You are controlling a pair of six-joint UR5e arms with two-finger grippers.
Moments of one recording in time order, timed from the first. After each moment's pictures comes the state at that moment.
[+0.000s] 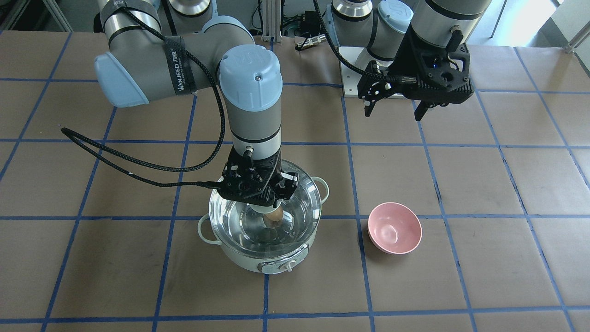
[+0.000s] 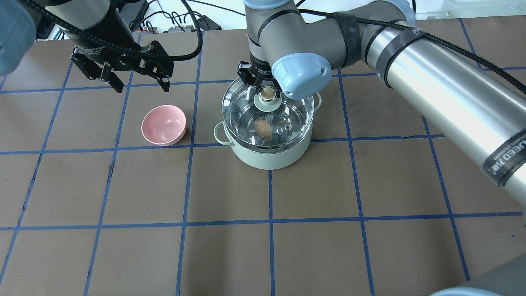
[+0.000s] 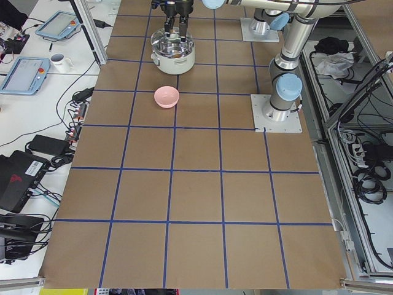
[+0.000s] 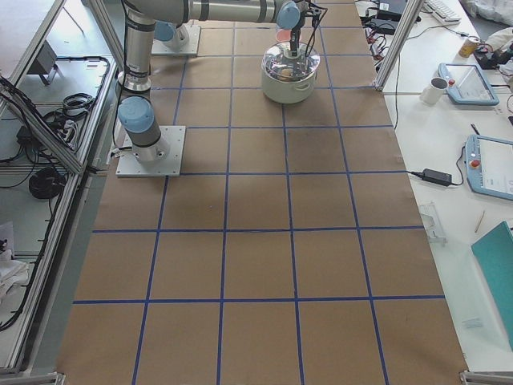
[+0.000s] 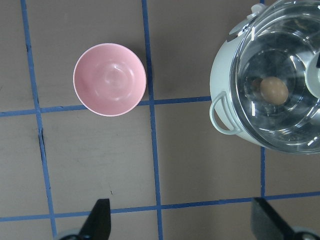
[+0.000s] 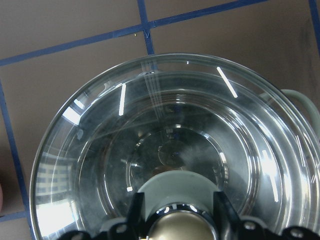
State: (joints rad) left arm -1.59 -1.58 -1.47 -1.63 1.54 0.03; right arm 1.93 -1.16 1.41 -1.95 -1.59 0.58
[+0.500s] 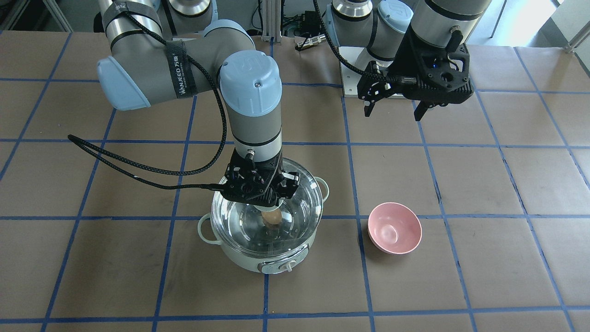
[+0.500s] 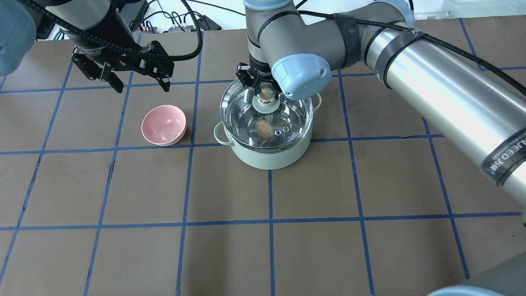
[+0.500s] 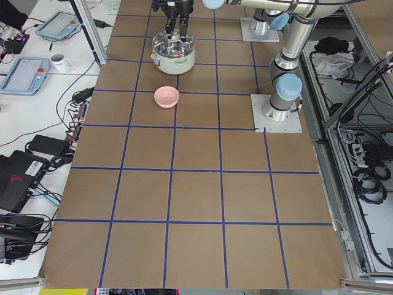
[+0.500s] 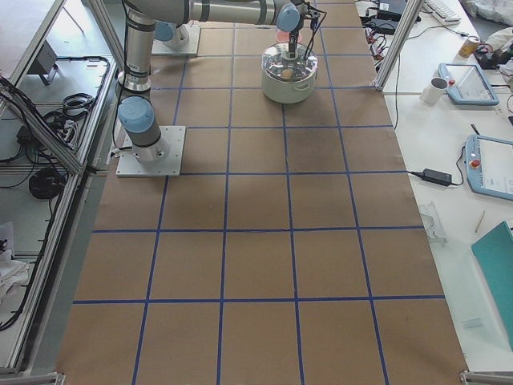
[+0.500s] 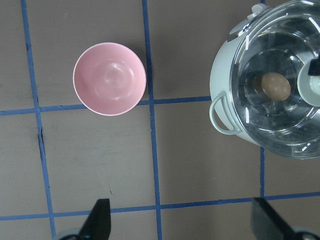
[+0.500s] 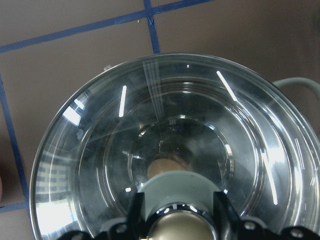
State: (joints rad) left arm -1.59 -1.58 -1.47 -1.63 1.54 0.03; right arm 1.93 -1.16 1.42 -1.95 -1.57 0.57
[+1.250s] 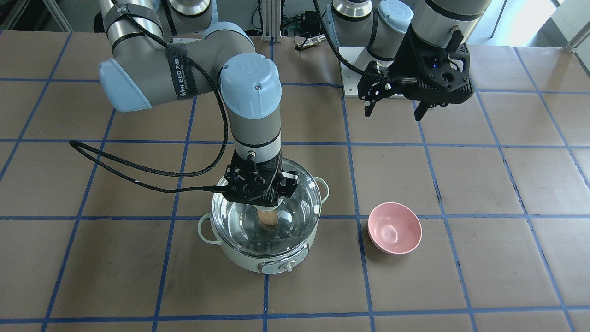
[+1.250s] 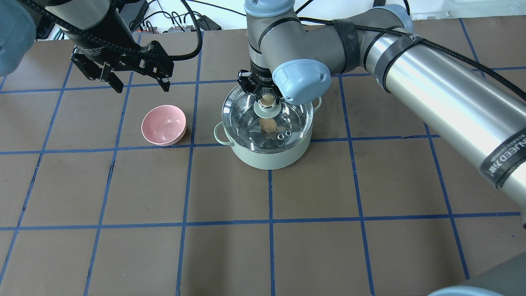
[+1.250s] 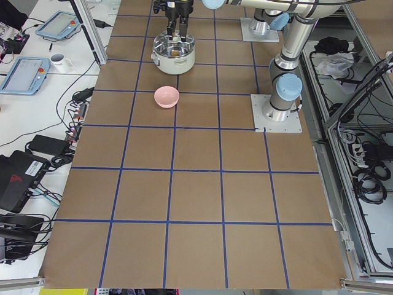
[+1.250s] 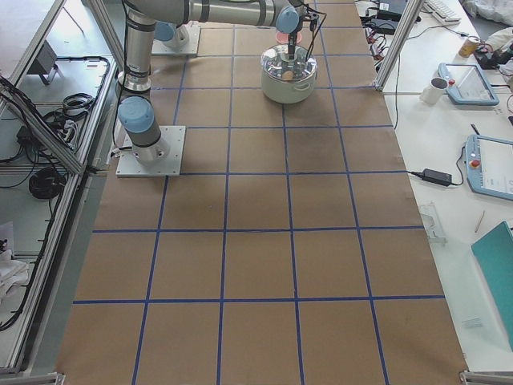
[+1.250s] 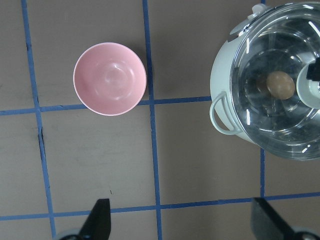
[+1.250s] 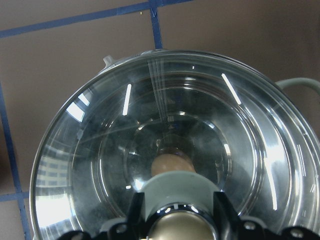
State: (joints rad) left arm -1.59 -1.58 -1.47 -1.63 1.54 0.03; right arm 1.93 -1.16 1.44 -1.96 -1.57 0.52
